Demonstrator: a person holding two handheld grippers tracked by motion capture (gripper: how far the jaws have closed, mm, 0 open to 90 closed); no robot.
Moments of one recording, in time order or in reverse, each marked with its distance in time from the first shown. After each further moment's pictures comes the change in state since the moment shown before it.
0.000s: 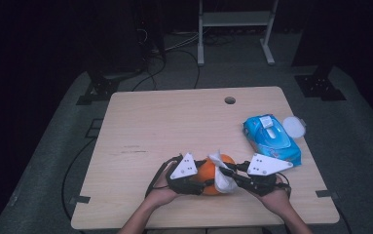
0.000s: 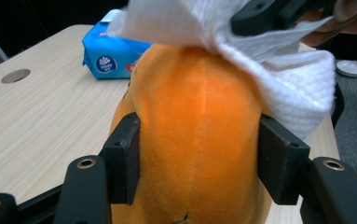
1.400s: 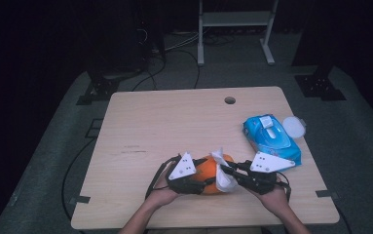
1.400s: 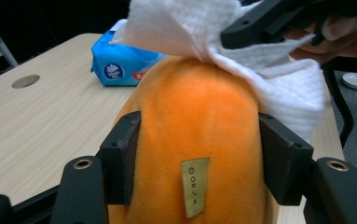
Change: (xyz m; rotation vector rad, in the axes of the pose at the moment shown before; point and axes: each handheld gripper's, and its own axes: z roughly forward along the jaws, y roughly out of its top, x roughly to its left) left arm -0.002 0.001 0.001 -0.021 0.024 0.008; right arm -0.003 -0.006 0.001 -0.045 0.004 0.074
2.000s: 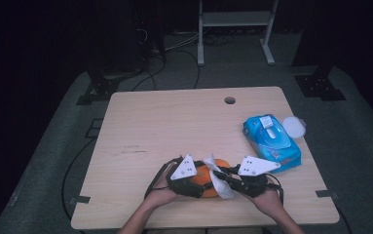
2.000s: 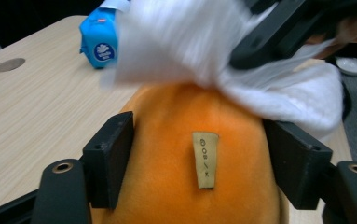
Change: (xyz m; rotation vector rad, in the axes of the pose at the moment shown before) left arm 0.004 -0.012 0.006 0.034 -0.052 -0.019; right arm 0.009 -0.007 0.020 0.093 0.021 -0.040
